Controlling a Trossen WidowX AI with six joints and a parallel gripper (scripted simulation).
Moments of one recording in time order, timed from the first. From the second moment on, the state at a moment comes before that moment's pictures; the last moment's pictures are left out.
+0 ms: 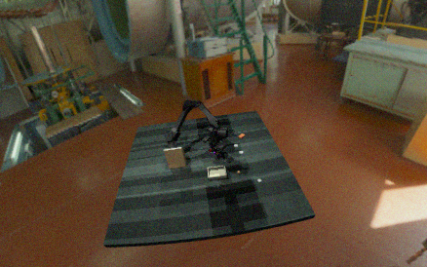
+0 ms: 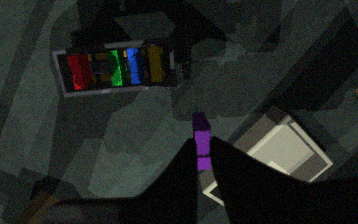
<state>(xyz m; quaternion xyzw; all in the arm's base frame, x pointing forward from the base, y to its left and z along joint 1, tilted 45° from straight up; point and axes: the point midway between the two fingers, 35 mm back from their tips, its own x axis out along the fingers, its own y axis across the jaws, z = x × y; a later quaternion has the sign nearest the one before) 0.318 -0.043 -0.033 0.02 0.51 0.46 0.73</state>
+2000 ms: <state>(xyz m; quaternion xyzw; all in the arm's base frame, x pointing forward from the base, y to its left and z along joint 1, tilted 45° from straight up) 0.305 -0.110 -0.157 0.02 0.51 0.46 0.73</state>
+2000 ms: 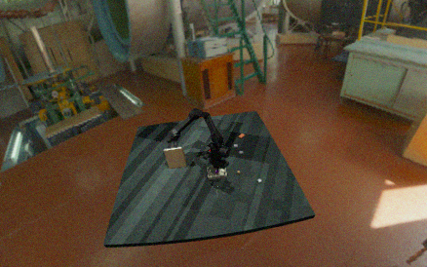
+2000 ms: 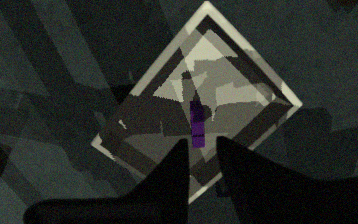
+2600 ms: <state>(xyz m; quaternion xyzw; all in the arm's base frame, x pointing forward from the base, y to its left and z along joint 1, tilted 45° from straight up) 0.301 -0.133 -0.132 0.03 0.51 0.46 0.73</state>
